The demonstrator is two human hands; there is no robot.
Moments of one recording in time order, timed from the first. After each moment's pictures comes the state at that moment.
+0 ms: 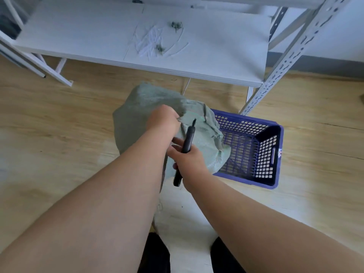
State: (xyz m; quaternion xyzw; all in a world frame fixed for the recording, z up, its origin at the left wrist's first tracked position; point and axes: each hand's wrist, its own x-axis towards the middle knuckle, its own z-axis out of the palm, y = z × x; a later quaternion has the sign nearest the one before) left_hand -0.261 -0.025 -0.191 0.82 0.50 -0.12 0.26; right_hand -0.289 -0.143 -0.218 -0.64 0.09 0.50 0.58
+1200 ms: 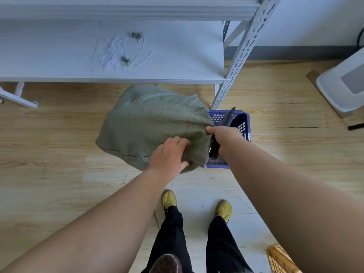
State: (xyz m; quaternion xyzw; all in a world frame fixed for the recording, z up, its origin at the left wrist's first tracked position) left_hand -0.299 -0.092 -0.178 0.97 0.11 -0.13 0.19; right_hand -0.174 -0.202 -0.143 -0.70 0.32 0.40 0.51
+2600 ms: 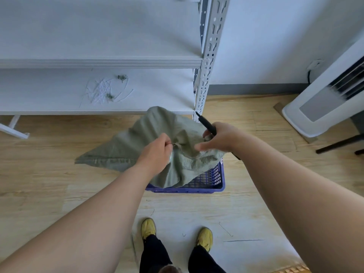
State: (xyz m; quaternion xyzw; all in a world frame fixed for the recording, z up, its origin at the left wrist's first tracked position) left_hand -0.231 -0.165 -0.103 0.90 0.24 -0.07 0.35; right_hand -0.108 -0.332 -0.033 -0.87 -0.15 0.39 0.25
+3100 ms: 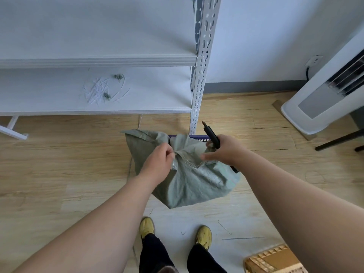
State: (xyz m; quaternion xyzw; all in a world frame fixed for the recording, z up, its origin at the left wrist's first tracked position) left_hand -0.238 -0.196 -0.133 0.89 0.25 -0.05 0.39; right_hand -0.119 -0.370 -0.073 -0.87 -0.11 0.38 0.30
